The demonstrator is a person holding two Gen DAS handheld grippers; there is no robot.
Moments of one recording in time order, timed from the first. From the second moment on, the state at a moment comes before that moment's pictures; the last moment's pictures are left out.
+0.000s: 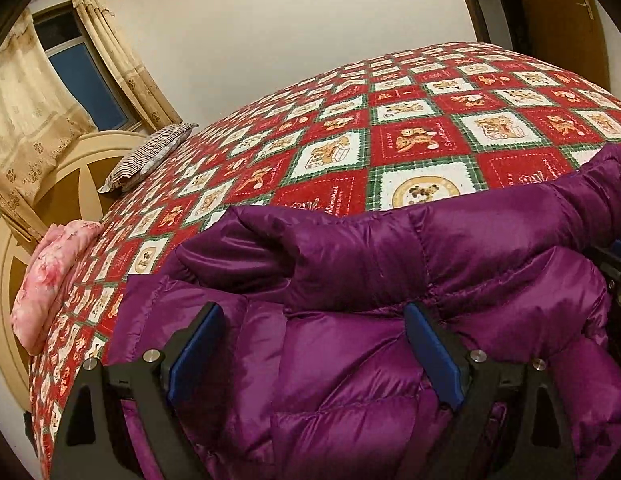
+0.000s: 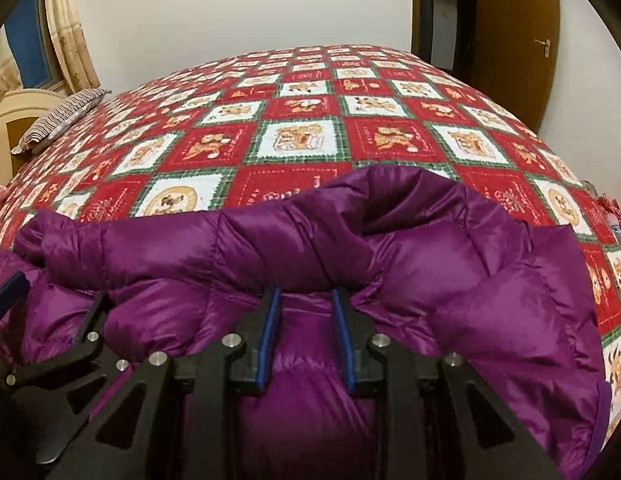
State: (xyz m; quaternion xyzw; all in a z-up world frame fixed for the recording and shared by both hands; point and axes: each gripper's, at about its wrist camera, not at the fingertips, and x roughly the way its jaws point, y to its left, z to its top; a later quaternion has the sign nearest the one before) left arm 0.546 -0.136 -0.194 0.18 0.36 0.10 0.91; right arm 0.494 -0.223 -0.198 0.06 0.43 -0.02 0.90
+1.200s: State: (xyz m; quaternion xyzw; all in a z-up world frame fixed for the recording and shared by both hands) left arm 0.464 -0.128 -0.190 0.13 0.38 0.04 0.91; right arm 0.391 -0.204 -0.184 0.04 0.43 0.04 0.90
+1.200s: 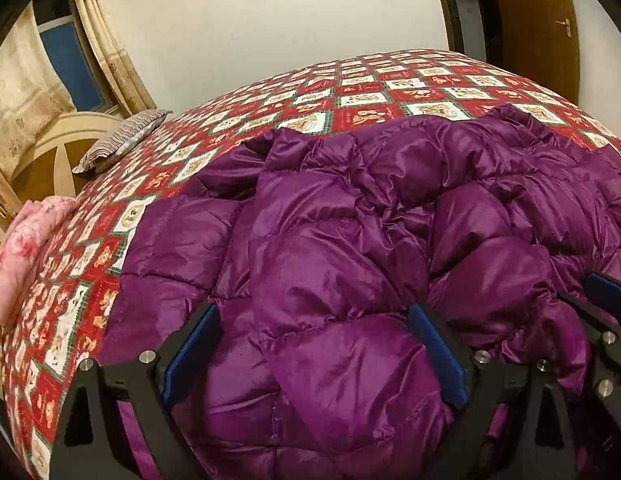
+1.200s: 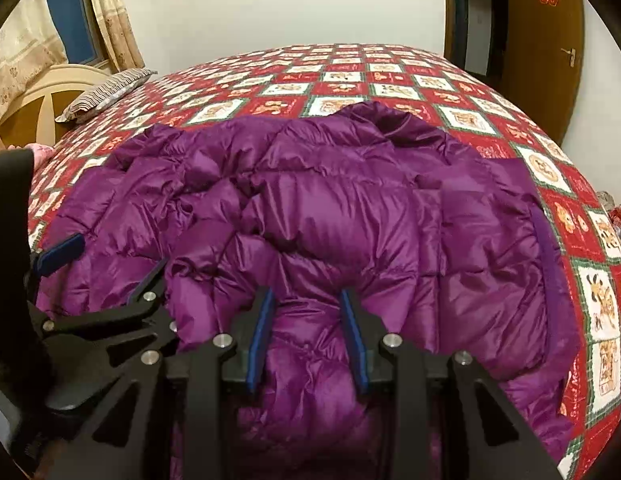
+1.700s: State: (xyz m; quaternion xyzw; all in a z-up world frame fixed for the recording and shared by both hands) left arm 0.462 -0.133 -0.193 0.14 0.37 0.05 0.92; right arm 0.387 -0.201 -0.187 0.03 0.42 0.03 0.90
